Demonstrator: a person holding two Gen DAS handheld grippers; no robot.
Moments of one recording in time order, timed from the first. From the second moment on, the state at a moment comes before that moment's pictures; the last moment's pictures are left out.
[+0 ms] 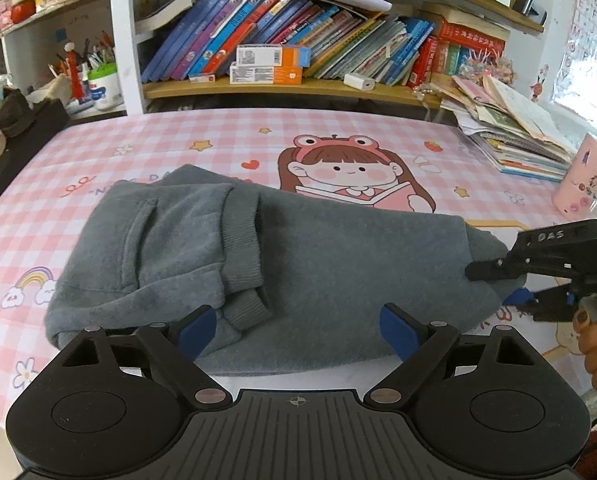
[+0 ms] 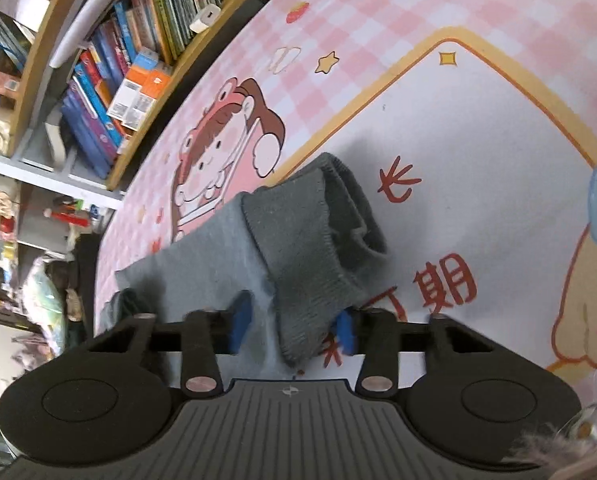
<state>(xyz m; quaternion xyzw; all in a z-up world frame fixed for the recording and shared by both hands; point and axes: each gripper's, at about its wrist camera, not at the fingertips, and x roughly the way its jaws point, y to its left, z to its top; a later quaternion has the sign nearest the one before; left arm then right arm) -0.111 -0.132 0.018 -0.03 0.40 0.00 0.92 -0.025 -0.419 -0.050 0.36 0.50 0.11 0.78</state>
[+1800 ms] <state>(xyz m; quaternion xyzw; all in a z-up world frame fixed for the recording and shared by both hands) -0.130 -0.081 0.031 -0.07 0.34 0.06 0.94 -0.032 -0.417 0.001 0.37 0.43 0.16 0.81</state>
